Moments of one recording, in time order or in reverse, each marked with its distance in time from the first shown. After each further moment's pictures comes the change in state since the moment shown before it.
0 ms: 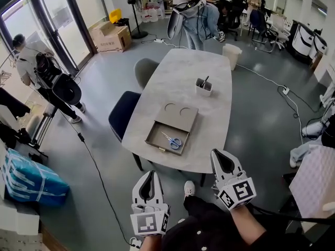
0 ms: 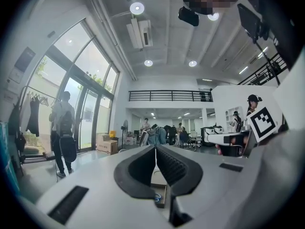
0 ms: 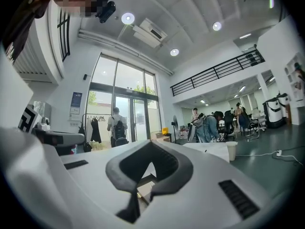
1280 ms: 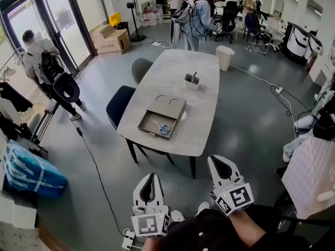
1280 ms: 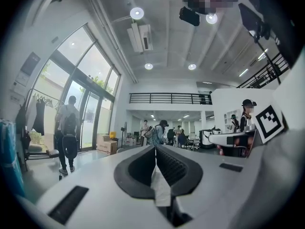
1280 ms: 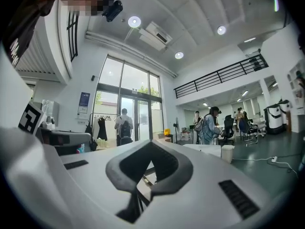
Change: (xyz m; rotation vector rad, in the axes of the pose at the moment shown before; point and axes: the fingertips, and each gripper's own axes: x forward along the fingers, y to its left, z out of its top) left arm -0.125 -0.092 0.015 -0.021 -0.019 0.010; right arm -0.158 0.033 0.030 -0.051 -0.010 0.034
